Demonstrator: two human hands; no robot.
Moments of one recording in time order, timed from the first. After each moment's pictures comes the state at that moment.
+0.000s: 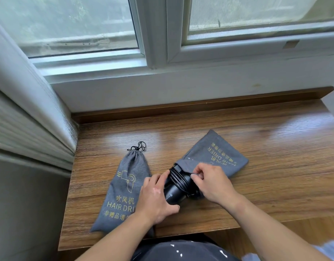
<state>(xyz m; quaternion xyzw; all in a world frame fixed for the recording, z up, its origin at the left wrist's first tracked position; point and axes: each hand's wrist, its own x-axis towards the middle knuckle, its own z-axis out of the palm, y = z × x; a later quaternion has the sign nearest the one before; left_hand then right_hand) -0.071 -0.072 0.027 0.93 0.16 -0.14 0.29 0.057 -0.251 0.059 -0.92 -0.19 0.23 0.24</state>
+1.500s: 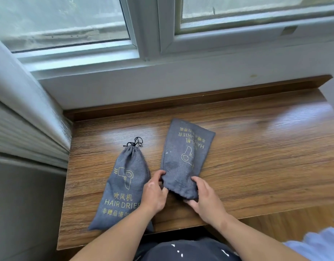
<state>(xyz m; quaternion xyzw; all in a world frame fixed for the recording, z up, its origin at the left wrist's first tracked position) -0.061 -0.081 -0.024 0.83 0.33 -0.15 0.43 -0.014 -0.276 -0.022 -0.90 -0.15 0.27 0.29</state>
